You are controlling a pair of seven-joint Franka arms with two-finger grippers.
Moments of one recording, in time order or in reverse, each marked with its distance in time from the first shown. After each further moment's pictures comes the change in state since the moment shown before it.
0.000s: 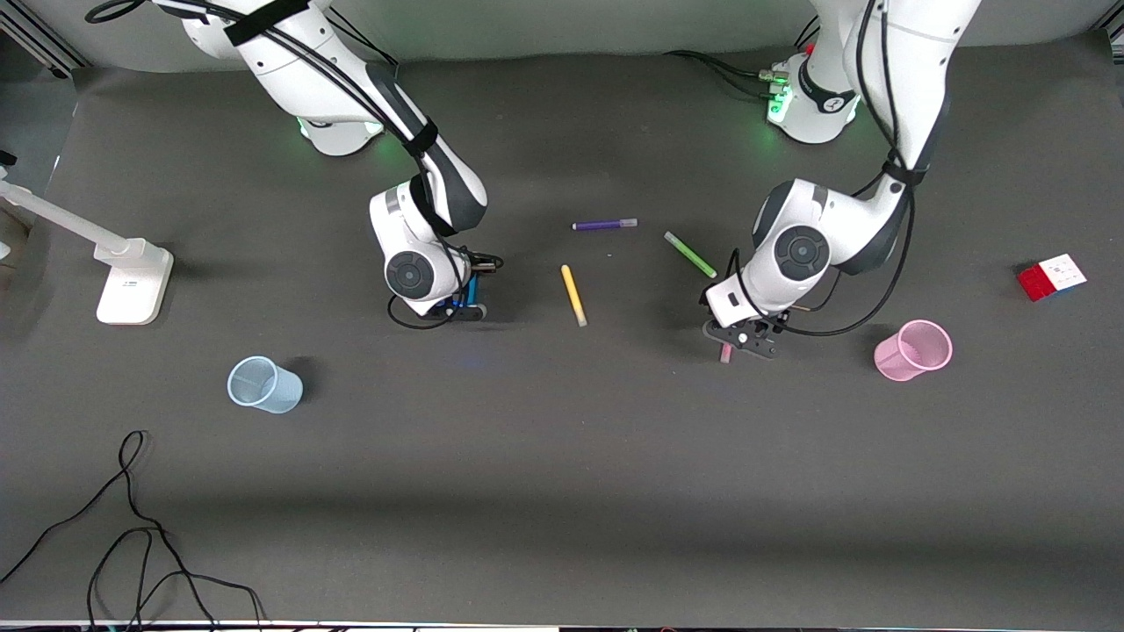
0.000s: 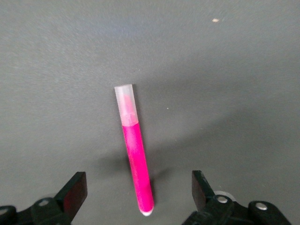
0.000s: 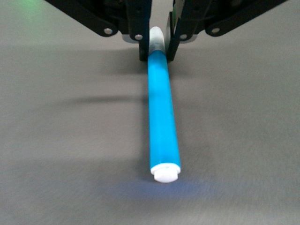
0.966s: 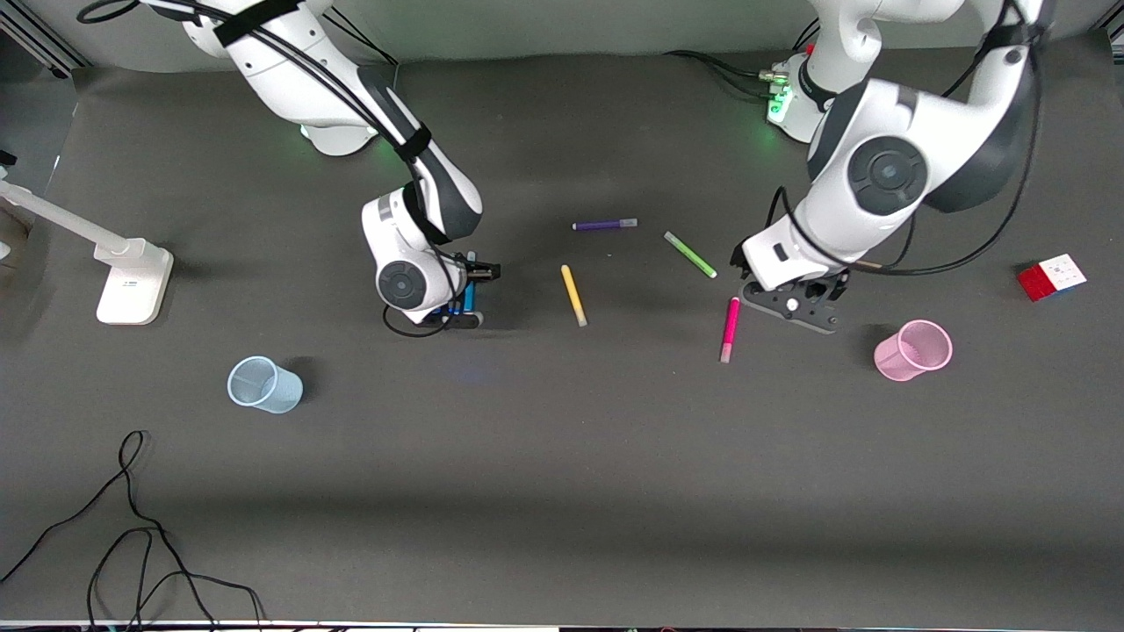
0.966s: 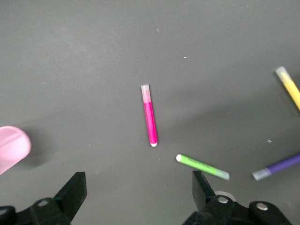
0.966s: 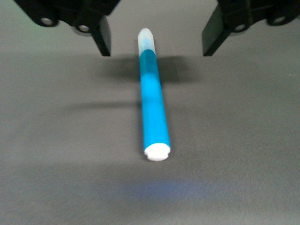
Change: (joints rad) left arm 0.016 -0.293 -0.002 0.198 -0.003 -0.494 0.000; right arm -0.017 0.021 0.021 0.039 -0.006 -0.031 -0.005
